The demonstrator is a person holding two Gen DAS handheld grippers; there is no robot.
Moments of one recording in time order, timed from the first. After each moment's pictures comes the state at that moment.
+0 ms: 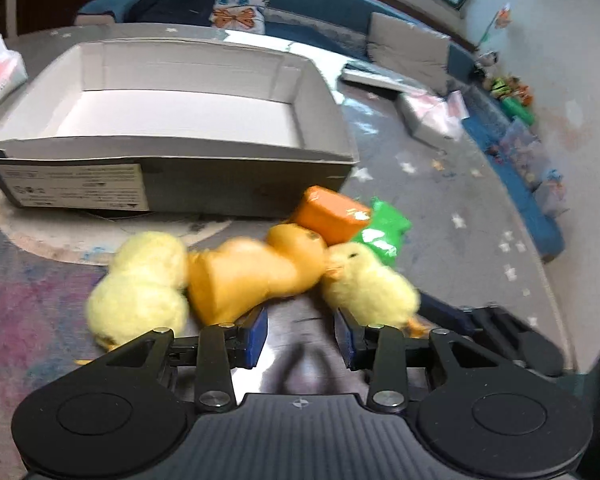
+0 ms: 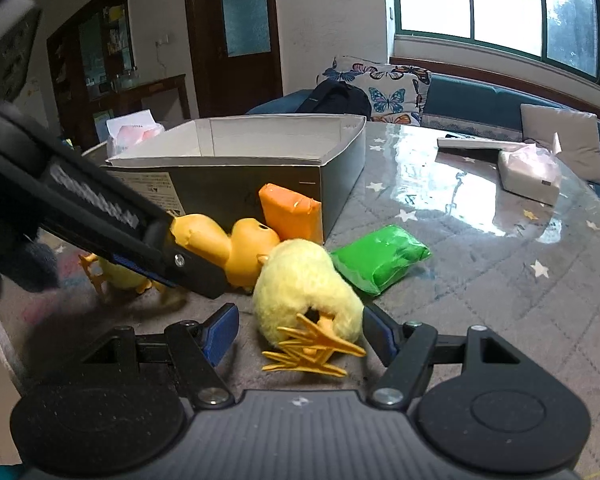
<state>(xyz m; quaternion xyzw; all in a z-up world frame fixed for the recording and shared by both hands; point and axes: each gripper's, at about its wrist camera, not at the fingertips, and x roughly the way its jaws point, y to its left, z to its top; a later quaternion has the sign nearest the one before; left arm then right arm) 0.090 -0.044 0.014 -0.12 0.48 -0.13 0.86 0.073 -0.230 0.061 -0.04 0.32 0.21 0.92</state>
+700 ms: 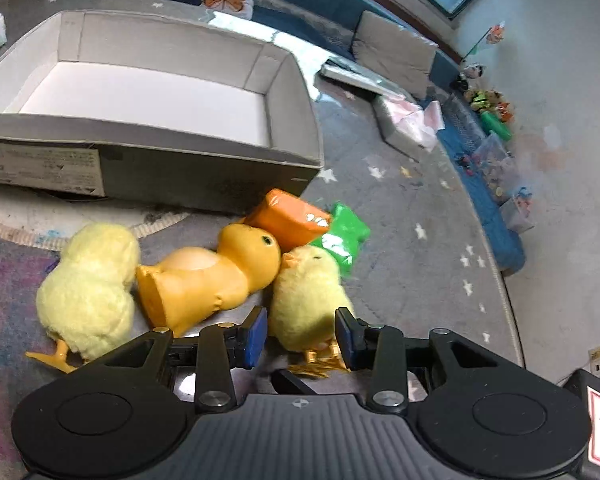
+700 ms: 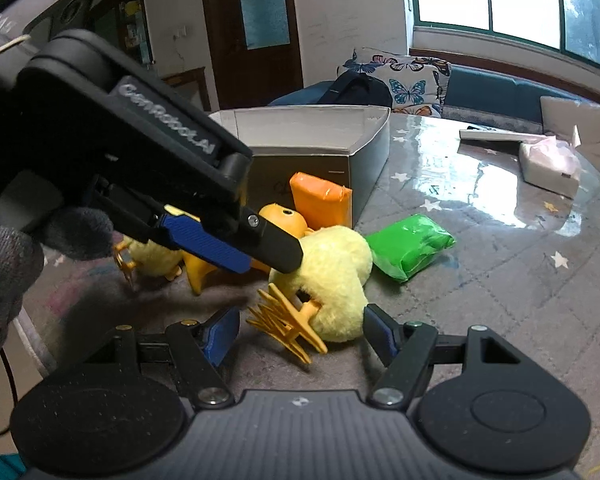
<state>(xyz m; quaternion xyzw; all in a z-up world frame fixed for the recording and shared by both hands) 0.103 -0.047 0.016 -0.19 0.49 -0.16 0.83 0.065 -0.229 0.062 -0.02 0.33 0.24 0.91</state>
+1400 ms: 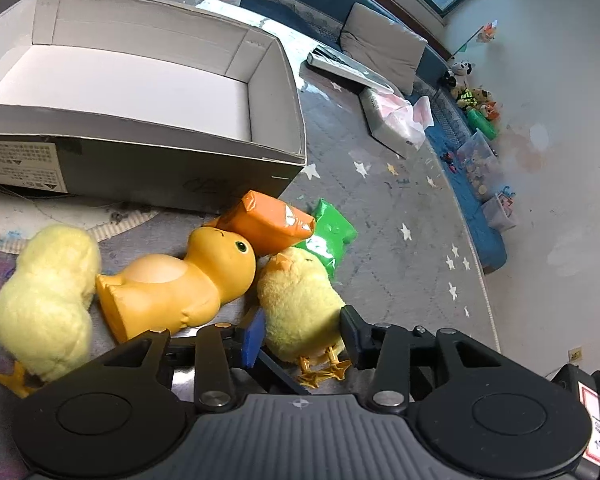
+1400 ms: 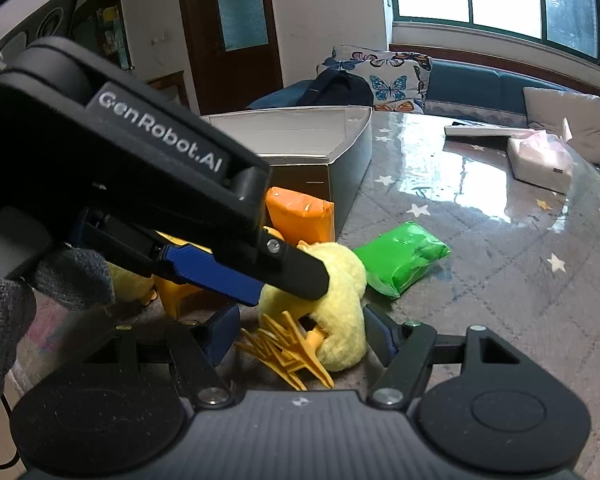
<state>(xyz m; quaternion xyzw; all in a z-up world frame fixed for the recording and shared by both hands) 0.121 -0.055 0.003 -0.21 0.50 -0.19 0.82 0.084 -0.222 0.060 -0.02 0.34 0.21 0.92</state>
